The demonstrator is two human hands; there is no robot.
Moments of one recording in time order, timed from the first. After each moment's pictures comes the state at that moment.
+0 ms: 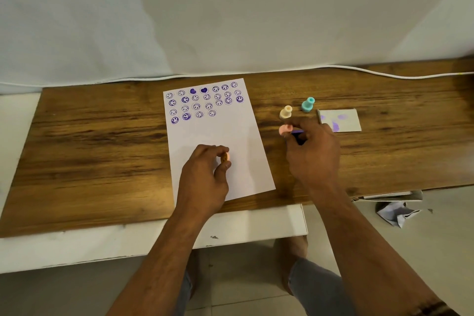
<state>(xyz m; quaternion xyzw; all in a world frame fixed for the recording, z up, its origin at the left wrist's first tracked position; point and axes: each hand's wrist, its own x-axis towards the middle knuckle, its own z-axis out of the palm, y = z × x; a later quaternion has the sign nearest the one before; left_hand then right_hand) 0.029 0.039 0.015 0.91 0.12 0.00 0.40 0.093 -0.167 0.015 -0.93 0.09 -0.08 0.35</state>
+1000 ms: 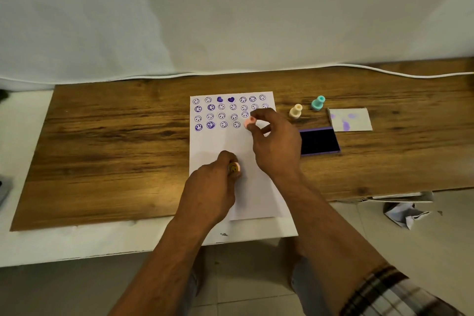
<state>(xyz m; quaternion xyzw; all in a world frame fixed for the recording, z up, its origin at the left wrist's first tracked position) 0.018 0.050 0.015 0.96 0.03 -0.06 0.26 0.106 -0.088 0.001 -0.89 0.03 -0.08 0.45</state>
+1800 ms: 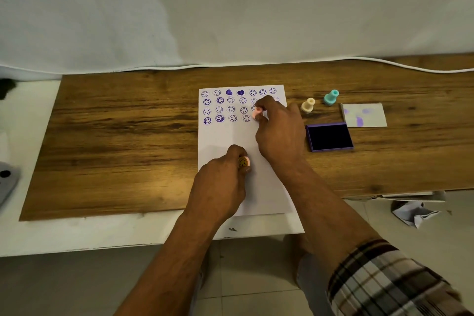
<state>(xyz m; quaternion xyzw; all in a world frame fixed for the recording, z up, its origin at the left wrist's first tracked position) 0.018 0.053 0.004 0.96 0.02 -0.04 0.28 0.127 -0.075 -0.020 -0.96 -0.02 -0.13 0.26</state>
